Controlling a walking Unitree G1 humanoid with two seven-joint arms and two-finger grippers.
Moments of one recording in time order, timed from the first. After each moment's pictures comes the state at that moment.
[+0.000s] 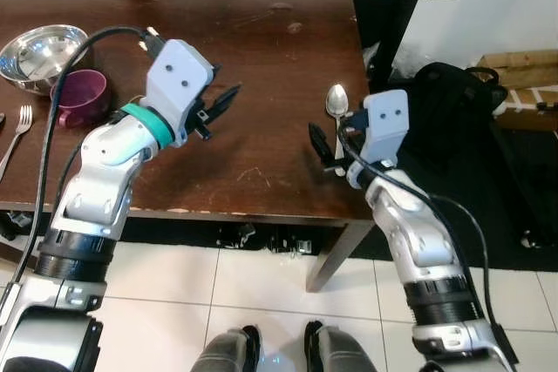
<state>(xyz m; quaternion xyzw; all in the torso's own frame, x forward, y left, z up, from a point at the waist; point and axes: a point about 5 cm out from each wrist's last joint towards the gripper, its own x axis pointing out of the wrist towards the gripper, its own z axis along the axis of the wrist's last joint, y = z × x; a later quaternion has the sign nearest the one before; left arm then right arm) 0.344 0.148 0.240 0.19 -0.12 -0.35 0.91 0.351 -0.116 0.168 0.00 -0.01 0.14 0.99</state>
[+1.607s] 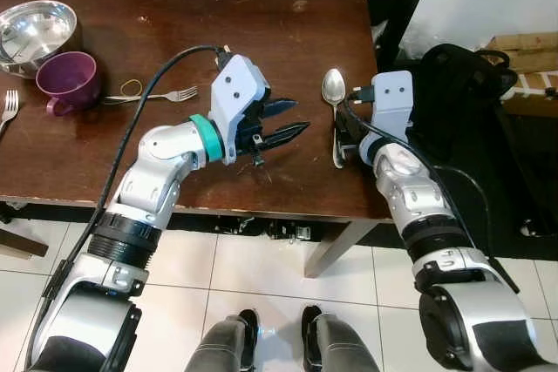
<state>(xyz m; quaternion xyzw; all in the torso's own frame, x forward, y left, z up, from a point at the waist) 0.343 0.092 0.229 0.14 -0.11 -0.49 0.85 0.390 -0.149 0.165 -0.04 0.03 0.03 1.00</state>
